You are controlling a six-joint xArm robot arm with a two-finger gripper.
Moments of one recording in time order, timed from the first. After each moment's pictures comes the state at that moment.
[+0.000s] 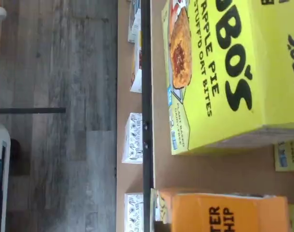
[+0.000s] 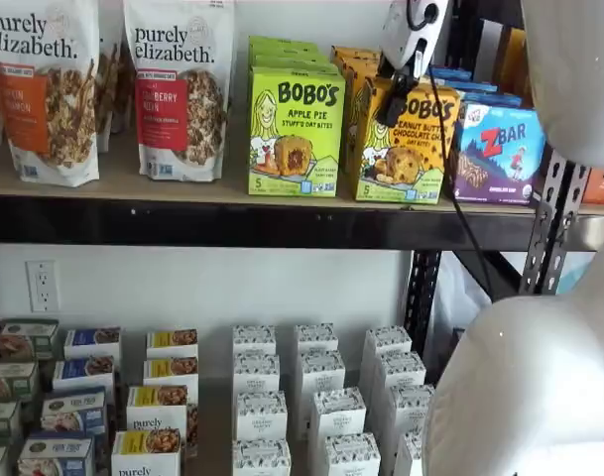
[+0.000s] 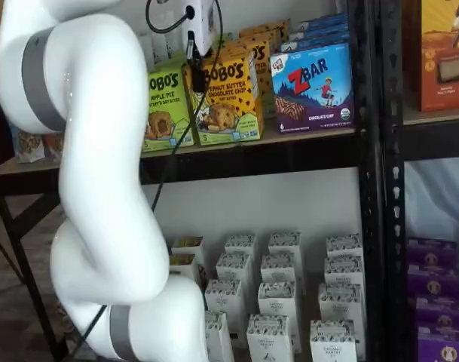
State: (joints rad) arm -0.03 -0.28 -1.44 0.22 1.57 -1.56
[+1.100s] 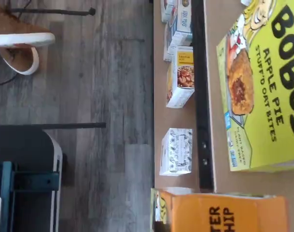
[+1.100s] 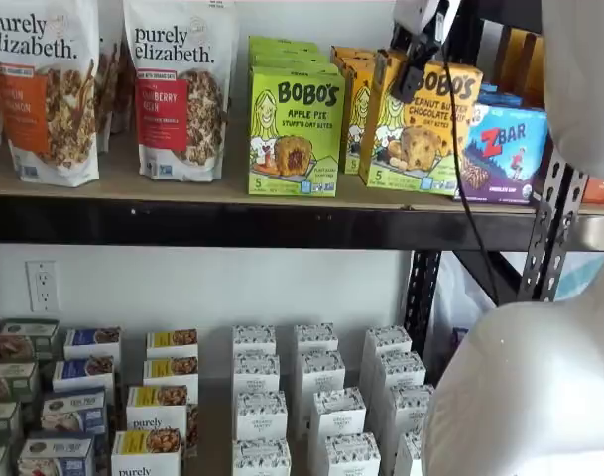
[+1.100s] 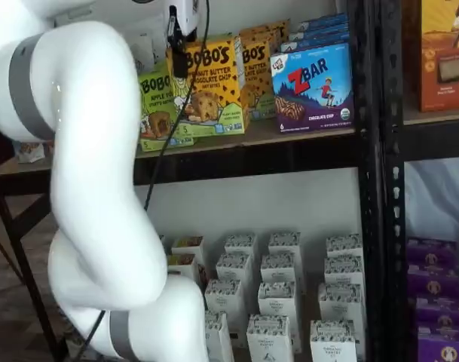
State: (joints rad) arm -0.05 -0.34 -1.54 0.27 1.80 -1.53
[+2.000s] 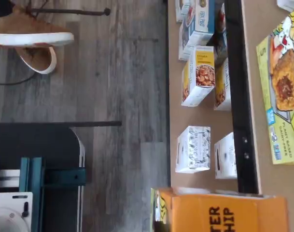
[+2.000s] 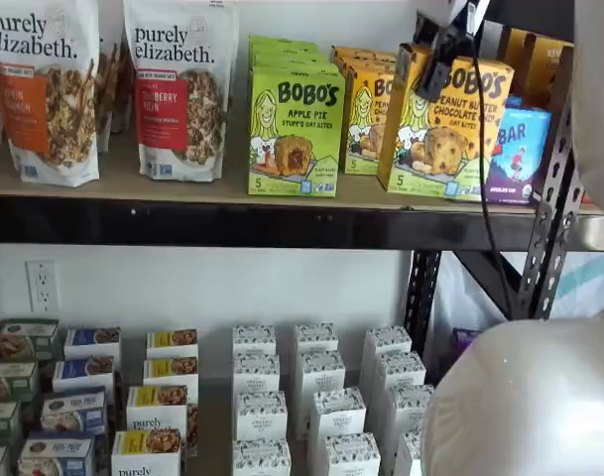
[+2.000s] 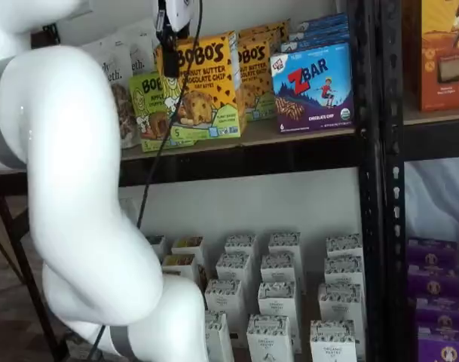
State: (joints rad) arm -0.10 -0.49 -1.47 0.29 1.89 -1.55
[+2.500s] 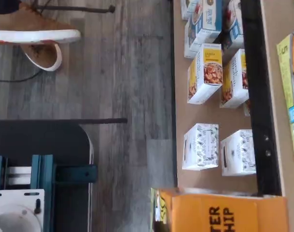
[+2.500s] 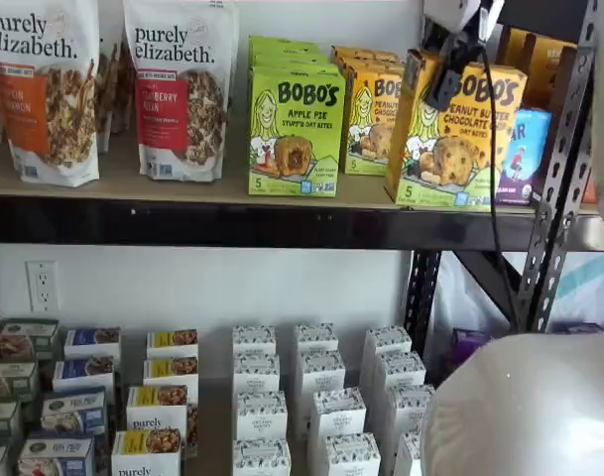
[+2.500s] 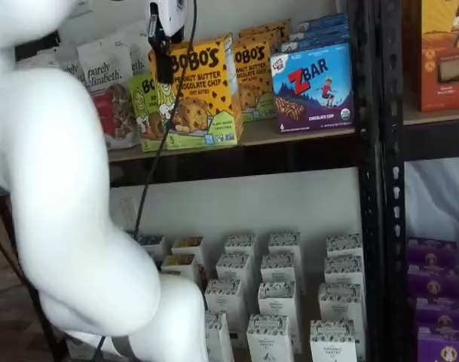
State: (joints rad) arm -0.10 -0.58 -1.40 0.28 1.91 -1.56
